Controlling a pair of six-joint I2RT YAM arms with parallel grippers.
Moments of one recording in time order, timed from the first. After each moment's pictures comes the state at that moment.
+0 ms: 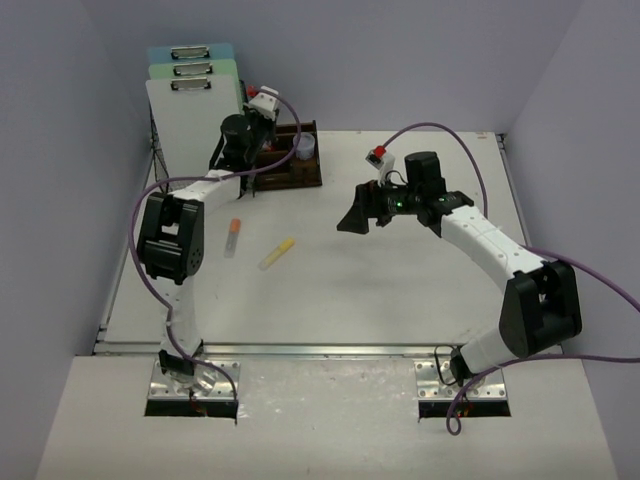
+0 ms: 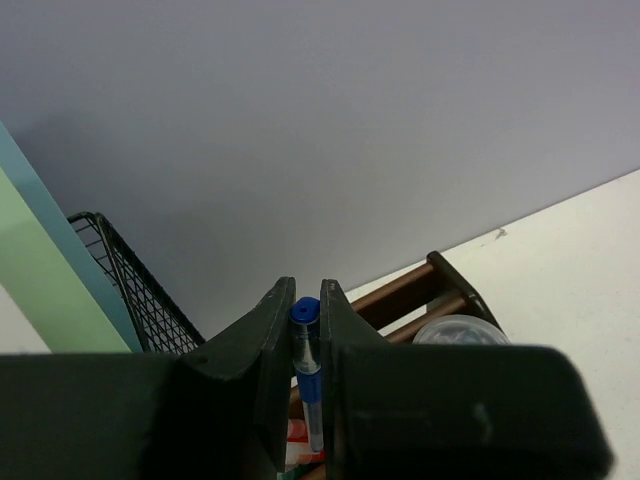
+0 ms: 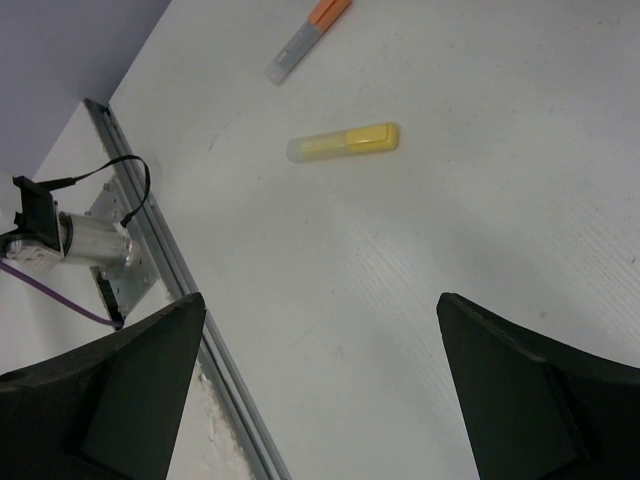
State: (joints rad) left arm -0.20 2.02 1.47 0.65 0.11 0.19; right arm 0.34 1.50 1.08 -0.22 -0.73 0.14
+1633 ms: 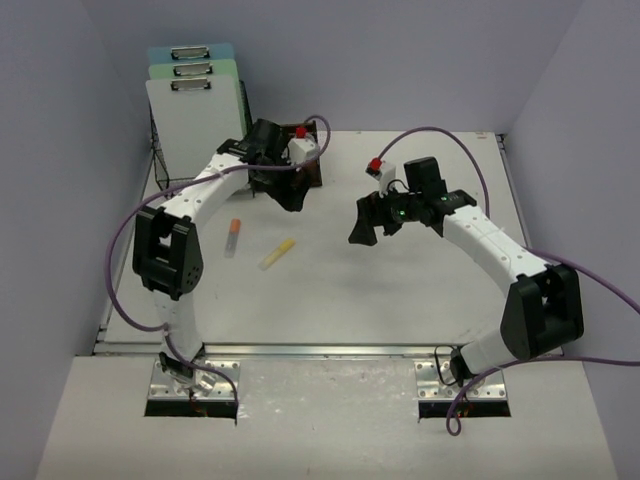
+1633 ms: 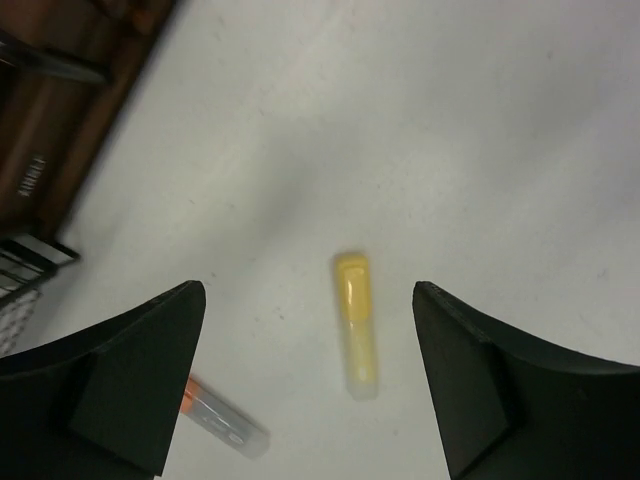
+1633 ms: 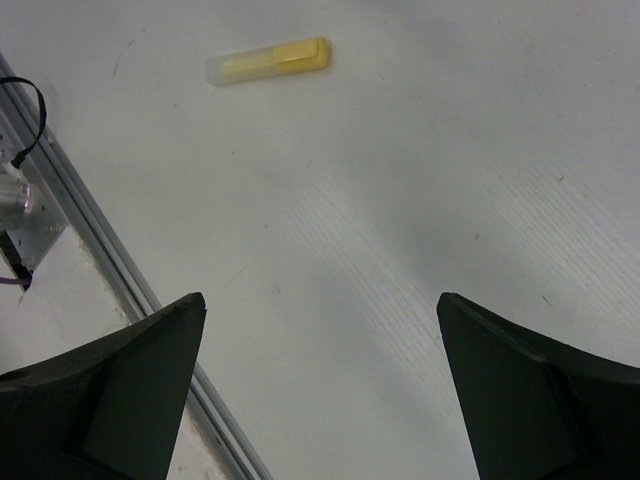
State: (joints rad) left arm -0.34 1.92 1.71 -0.82 0.32 0.38; right arm 0.34 1.49 1.09 -0.44 -0.60 -0.08
